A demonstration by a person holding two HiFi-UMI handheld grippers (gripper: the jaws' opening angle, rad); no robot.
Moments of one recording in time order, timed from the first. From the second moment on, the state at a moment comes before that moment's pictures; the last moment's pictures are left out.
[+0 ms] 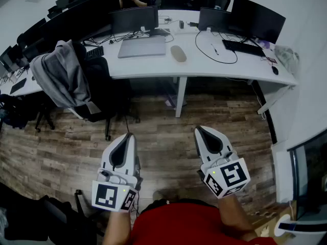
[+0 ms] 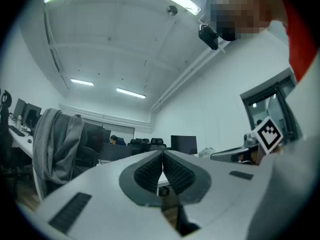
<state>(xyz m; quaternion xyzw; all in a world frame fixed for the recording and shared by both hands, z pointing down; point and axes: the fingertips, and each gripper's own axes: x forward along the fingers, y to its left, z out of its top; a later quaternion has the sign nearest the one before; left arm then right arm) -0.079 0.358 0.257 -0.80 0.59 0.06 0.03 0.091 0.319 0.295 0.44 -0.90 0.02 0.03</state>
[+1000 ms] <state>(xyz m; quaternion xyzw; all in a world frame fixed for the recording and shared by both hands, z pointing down) -0.166 0.313 0.271 -0.81 0.58 0.08 0.02 0.011 0.268 0.304 0.47 -0.88 0.01 0.03</state>
